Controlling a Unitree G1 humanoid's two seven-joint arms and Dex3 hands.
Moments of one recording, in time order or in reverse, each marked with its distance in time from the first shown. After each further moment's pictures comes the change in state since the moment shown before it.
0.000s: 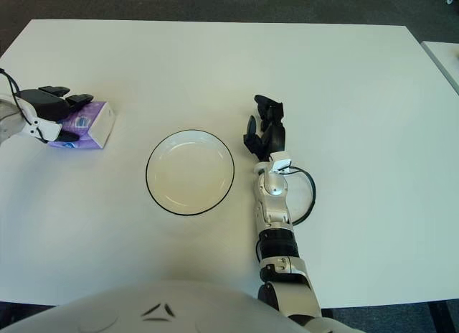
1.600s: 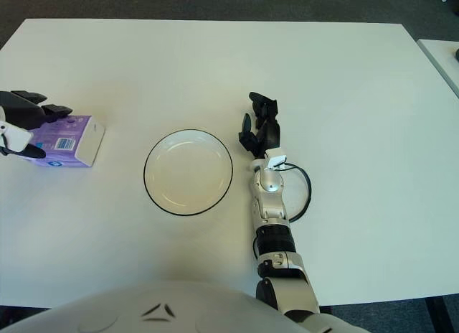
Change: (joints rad) left arm 0.192 0.211 0.197 -0.413 -0.101 0.052 -0.361; right arm -0.041 0.011 0.015 0.042 0.000 -0.006 0.005
